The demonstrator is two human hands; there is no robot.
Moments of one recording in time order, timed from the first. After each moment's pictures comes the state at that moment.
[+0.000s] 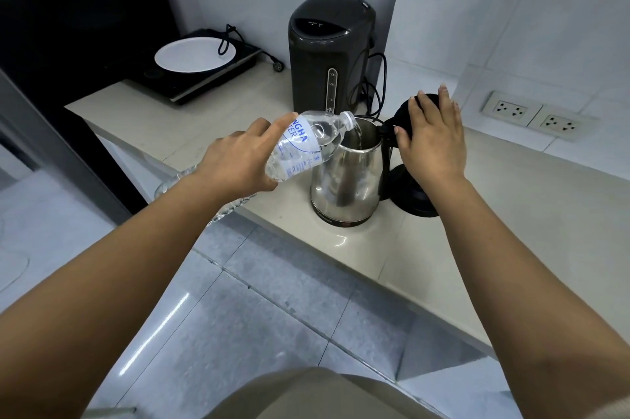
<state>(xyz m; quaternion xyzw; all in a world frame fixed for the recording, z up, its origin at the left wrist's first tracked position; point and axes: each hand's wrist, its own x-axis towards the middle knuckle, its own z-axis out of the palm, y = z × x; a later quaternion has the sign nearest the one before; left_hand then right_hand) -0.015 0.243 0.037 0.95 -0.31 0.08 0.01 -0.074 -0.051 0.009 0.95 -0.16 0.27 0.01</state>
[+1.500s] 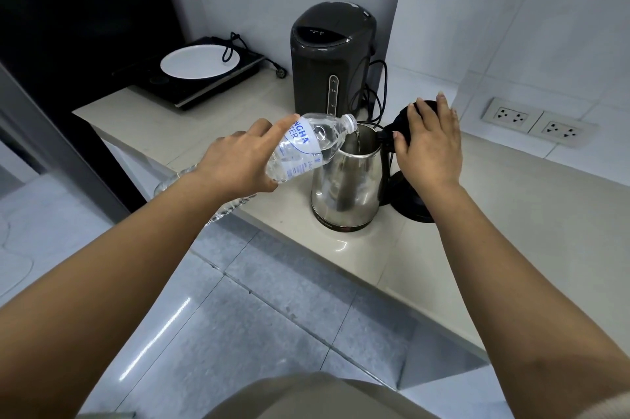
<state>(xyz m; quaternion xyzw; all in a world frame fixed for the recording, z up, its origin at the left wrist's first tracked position) -0.015 0.241 0.048 0.94 -0.32 0.07 -0.01 -0.072 -0.049 0.005 0.94 -0.16 0.29 -0.01</state>
